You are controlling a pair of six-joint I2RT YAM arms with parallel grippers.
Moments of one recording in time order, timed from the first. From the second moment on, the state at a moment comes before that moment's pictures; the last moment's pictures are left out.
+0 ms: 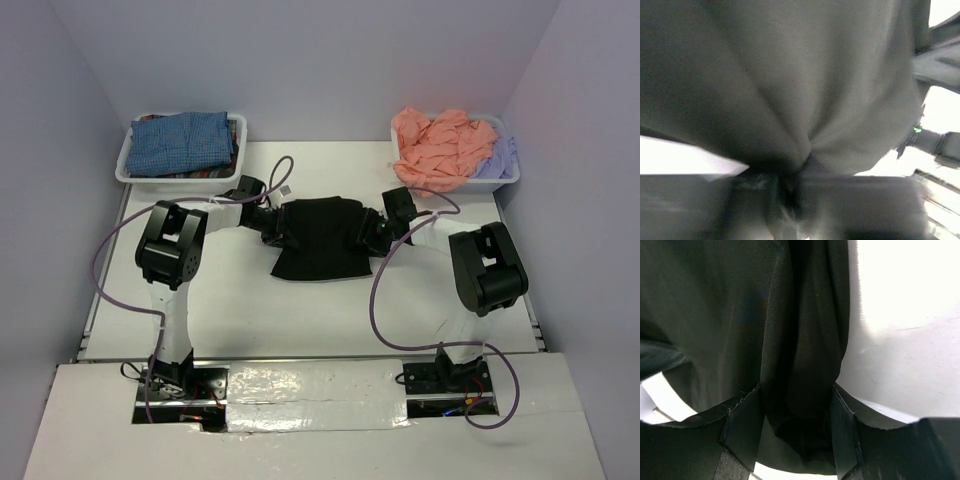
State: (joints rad) left arm -0.28 2.08 1.31 -0.30 0.73 -0.32; right arm 0.29 1.77 0.96 -0.19 -0.30 0.68
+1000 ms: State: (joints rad) left arm -0.28 2.01 1.71 -0.79 0.15 0.24; right arm 0.29 1.66 0.96 -0.37 -0.21 0.60
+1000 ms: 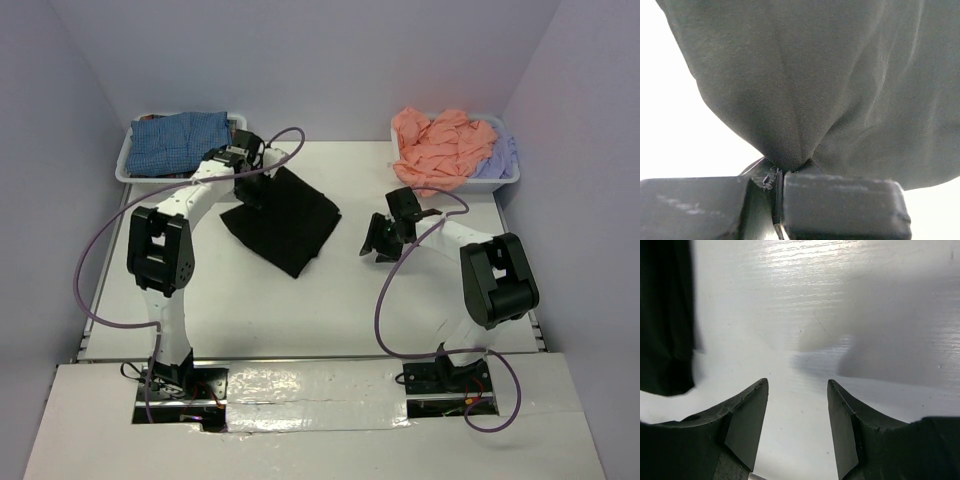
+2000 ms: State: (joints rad) left arm -0.31 2.17 2.10 -0.91 -0.17 0.37; right arm 0.29 1.66 0.96 -0.41 -0.17 0.58
